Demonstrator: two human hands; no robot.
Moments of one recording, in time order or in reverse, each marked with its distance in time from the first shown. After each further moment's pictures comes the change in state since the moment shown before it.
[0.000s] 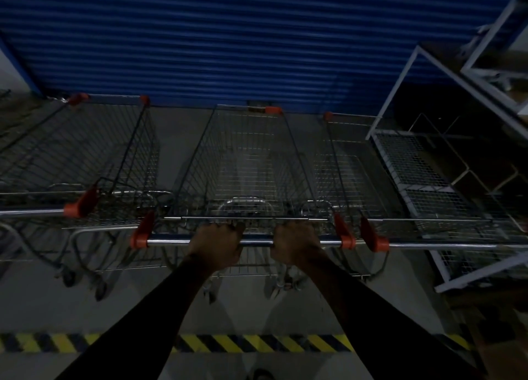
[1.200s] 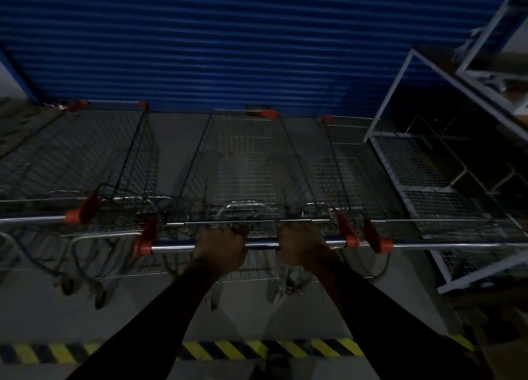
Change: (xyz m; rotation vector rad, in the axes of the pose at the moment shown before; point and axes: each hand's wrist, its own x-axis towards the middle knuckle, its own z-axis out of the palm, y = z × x) left_hand 0.001 -0.002 0.009 0.006 0.011 -0.025; right_hand 0.003 0.002 0.001 0.025 0.010 0.018
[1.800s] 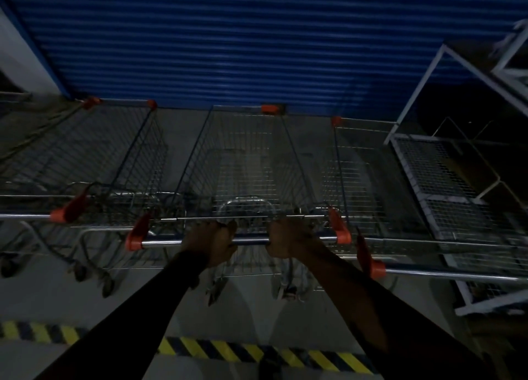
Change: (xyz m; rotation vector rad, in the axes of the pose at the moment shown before) left_hand 0.044 0.006 -0.007 -0.084 -0.156 -0.078; right_hand 0.044 0.040 -0.014 0.123 -0.175 -0.119
